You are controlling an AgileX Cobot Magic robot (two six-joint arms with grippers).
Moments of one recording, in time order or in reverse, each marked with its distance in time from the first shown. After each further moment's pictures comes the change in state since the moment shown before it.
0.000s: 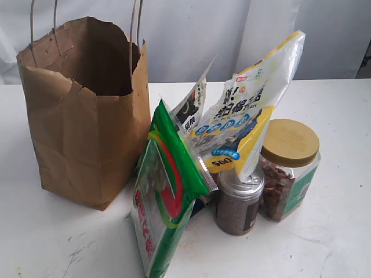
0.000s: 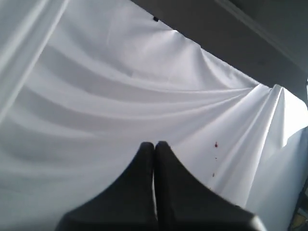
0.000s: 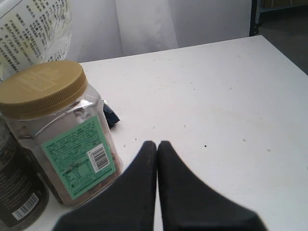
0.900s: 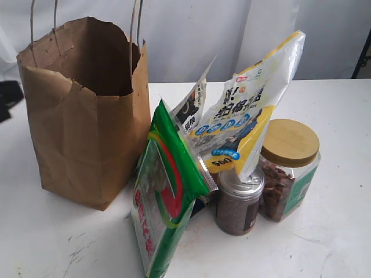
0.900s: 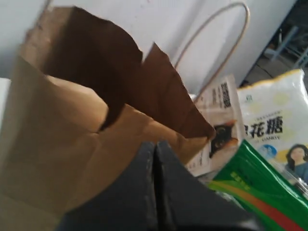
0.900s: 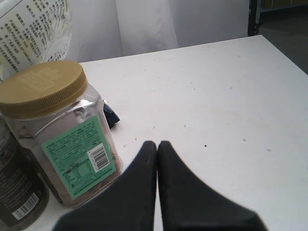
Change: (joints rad) left arm -0.479 0.839 -0.568 0.396 0.541 -0.152; right arm 0.000 0.000 0.000 0.000 0.000 0.000
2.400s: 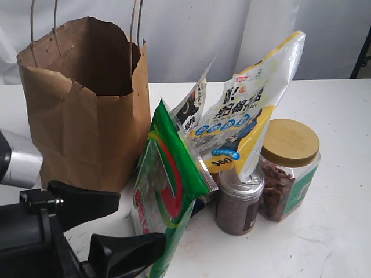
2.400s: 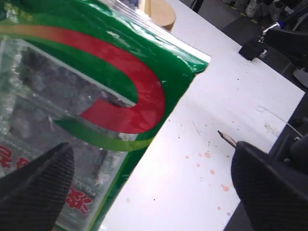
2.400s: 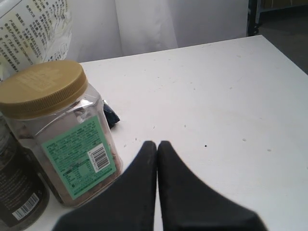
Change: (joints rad) left arm -0.489 0.105 0.104 -0.912 -0.009 0.920; right arm 0.000 0.000 0.000 0.000 0.000 0.000
